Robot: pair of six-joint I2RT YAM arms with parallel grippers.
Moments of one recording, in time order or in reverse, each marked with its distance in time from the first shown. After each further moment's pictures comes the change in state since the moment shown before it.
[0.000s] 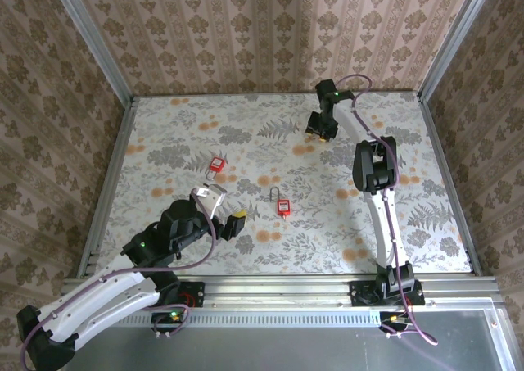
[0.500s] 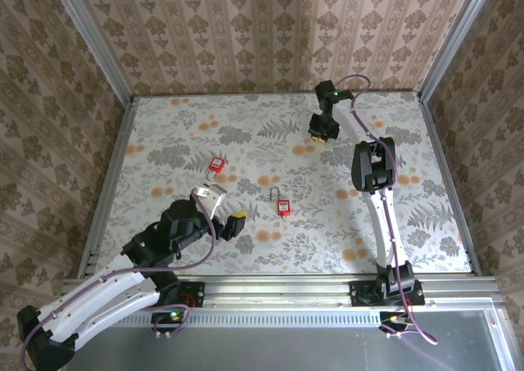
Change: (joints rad) left arm 0.000 0.000 0.000 0.000 0.006 0.000; right arm 0.002 0.026 0.040 -0.051 0.046 -0.028
